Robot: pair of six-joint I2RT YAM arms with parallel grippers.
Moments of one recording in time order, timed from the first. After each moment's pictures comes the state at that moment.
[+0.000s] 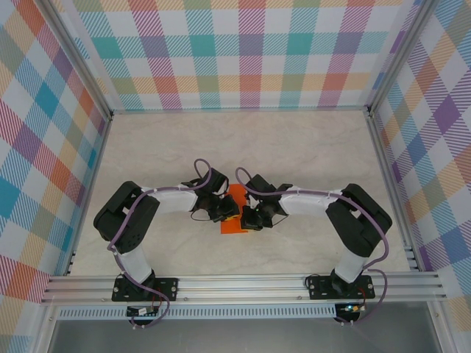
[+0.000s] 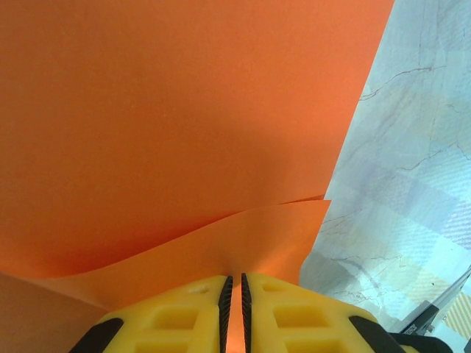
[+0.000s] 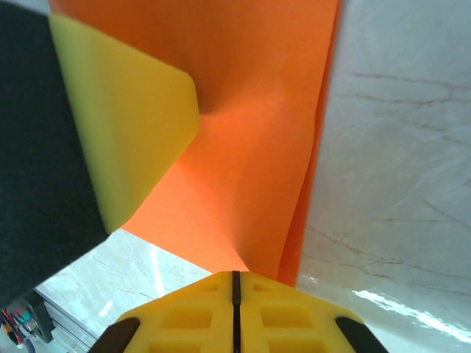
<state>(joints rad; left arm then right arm) -0.63 1.76 0.88 -0.22 0.43 -0.94 0.82 1.72 0.92 -0.42 -0.41 0.79</state>
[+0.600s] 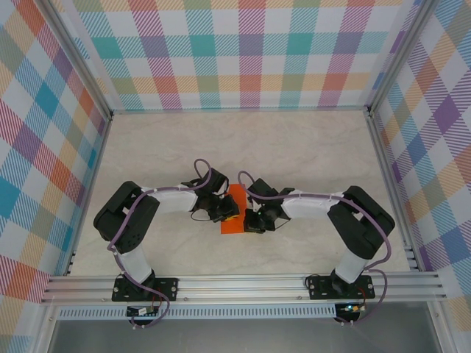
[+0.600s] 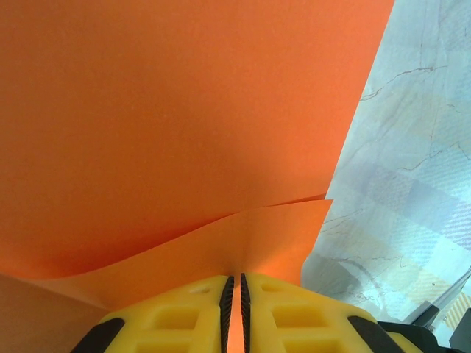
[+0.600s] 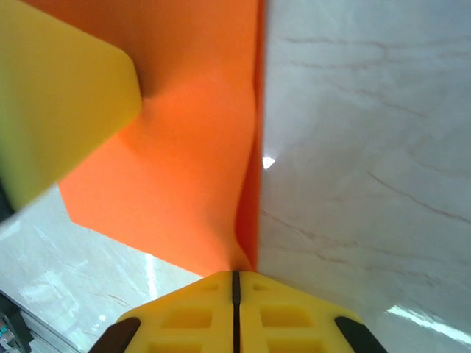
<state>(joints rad) -0.63 1.76 0.88 -0.22 0.43 -0.94 0.82 1.68 0.85 -0.40 -0.37 0.81</state>
